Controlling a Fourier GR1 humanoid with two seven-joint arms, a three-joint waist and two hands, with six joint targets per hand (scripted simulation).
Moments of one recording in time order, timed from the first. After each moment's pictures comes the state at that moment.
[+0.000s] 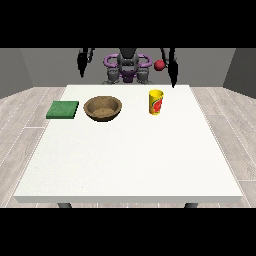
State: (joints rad) left arm 0.04 0.06 0.03 -1.49 0.01 0.03 -0.02; right arm -0.01 -0.08 0.00 -1.61 0.03 -0.01 0.00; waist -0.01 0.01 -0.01
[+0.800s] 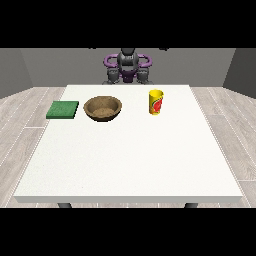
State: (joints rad) left arm -0.06 0.02 0.00 -1.80 0.09 0.11 0.39; right arm 0.03 -0.08 -0.03 -1.90 -0.12 -0.03 0.43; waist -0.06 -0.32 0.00
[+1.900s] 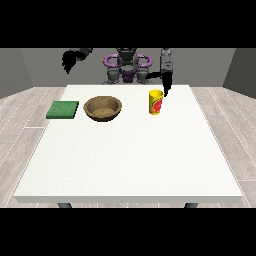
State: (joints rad) left arm -0.26 0.07 0.11 -1.42 0.01 0.07 -0.24; right arm -0.13 -0.11 -0.15 -1.82 -0.20 0.07 0.07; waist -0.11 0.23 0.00
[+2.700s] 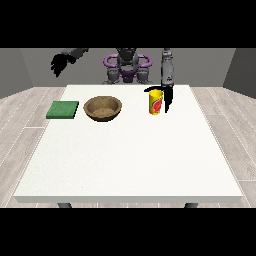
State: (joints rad) left arm -0.42 0.12 0.20 -0.88 0.03 0.01 -0.54; right arm -0.15 -0.21 -0.26 -1.64 -0.28 0.18 -0.01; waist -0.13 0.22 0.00
